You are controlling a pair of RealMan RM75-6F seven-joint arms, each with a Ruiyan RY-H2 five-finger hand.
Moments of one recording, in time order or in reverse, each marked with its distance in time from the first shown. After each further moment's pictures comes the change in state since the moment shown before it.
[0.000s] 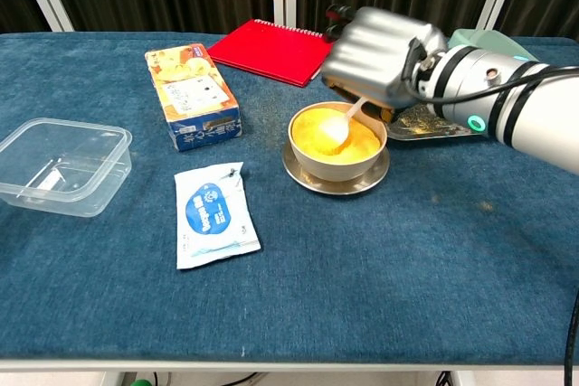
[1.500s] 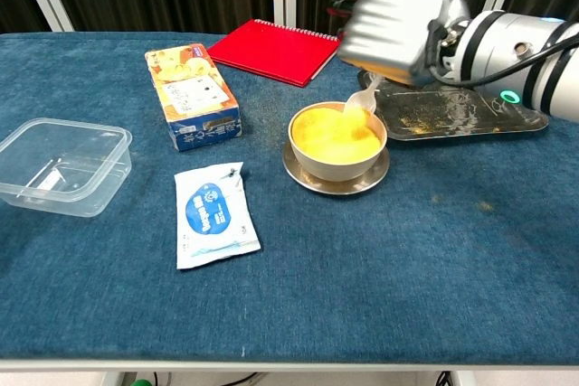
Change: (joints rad) left arm -0.001 -0.001 -0.002 -0.010 0.003 0.006 0.008; right arm 0.053 0.106 -0.053 -0.045 -0.061 -0.021 -0.289
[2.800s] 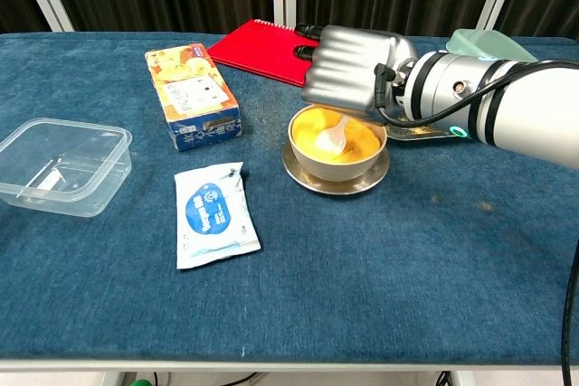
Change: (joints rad) left arm 0.006 -0.016 -0.001 0.064 -0.002 0.013 -0.067; right arm 0.054 -0.092 0.000 0.020 0.119 -0.060 0.072
